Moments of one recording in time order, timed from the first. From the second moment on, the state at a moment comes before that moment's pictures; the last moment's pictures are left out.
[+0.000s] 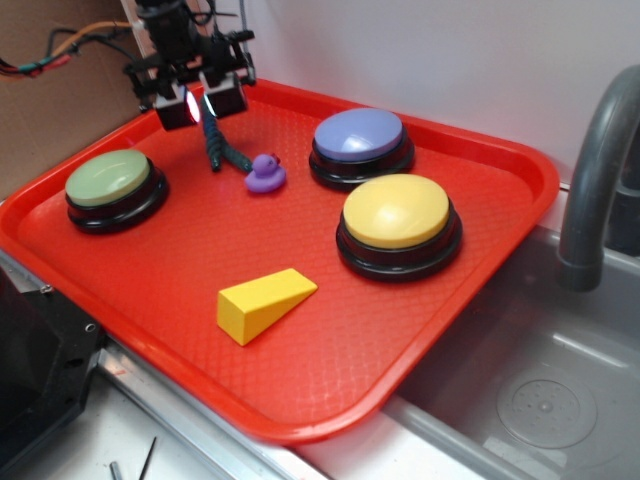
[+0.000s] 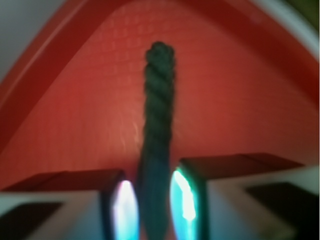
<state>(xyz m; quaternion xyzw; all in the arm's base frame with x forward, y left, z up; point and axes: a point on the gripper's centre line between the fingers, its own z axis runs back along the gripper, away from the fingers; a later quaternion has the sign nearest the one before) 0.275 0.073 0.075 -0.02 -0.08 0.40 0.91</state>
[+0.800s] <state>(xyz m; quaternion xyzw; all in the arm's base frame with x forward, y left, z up) 0.260 0.057 0.104 0.01 -0.12 0.37 0.92</state>
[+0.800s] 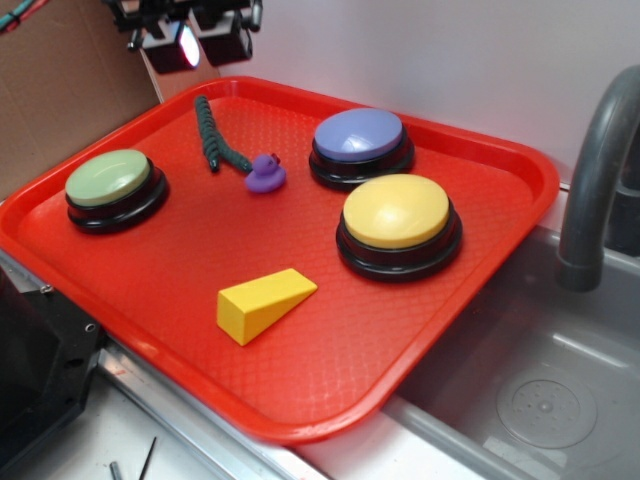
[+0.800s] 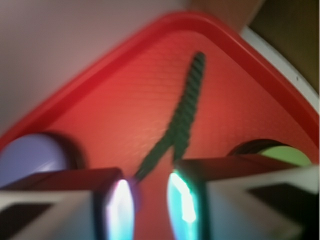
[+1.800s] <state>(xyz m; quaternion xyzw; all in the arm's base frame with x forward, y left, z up) 0.307 0.115 0.015 0.03 -0.03 0.46 0.89</state>
